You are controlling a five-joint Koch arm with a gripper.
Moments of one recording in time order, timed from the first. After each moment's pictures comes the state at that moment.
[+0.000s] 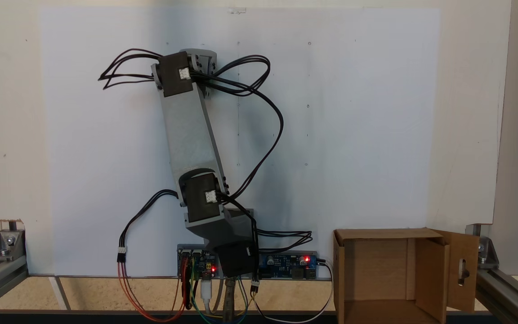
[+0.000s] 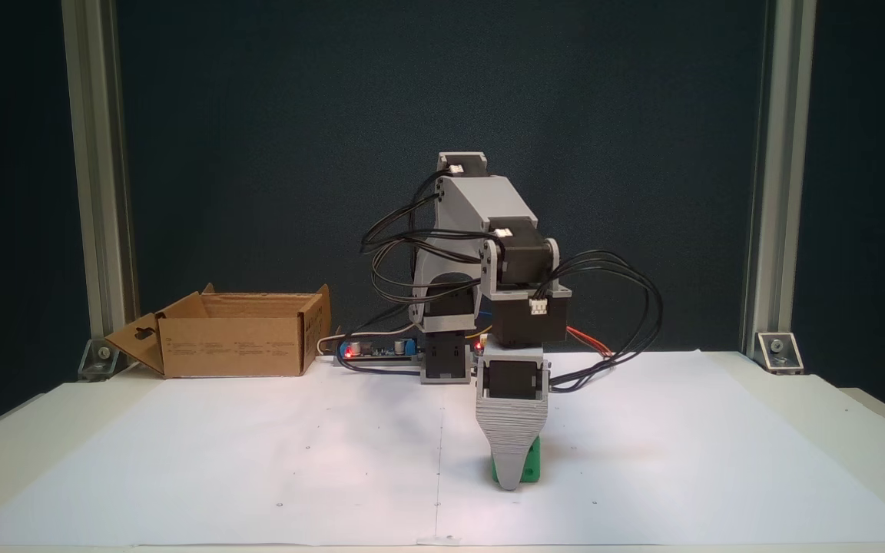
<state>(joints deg) -14.8 57.9 76.5 44.1 19.7</state>
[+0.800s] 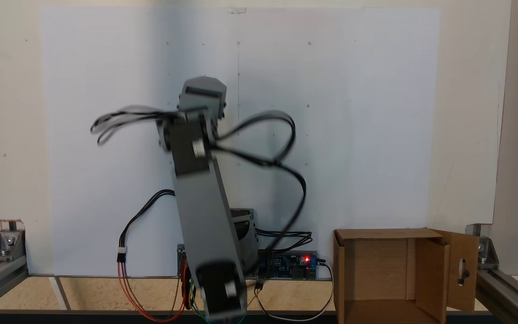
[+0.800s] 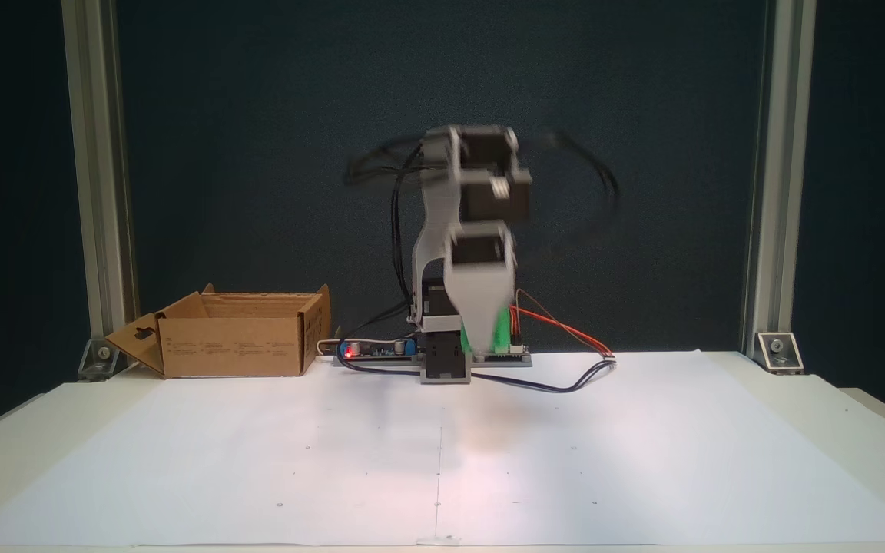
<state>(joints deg) -10.9 94.7 88.2 52.7 20.1</state>
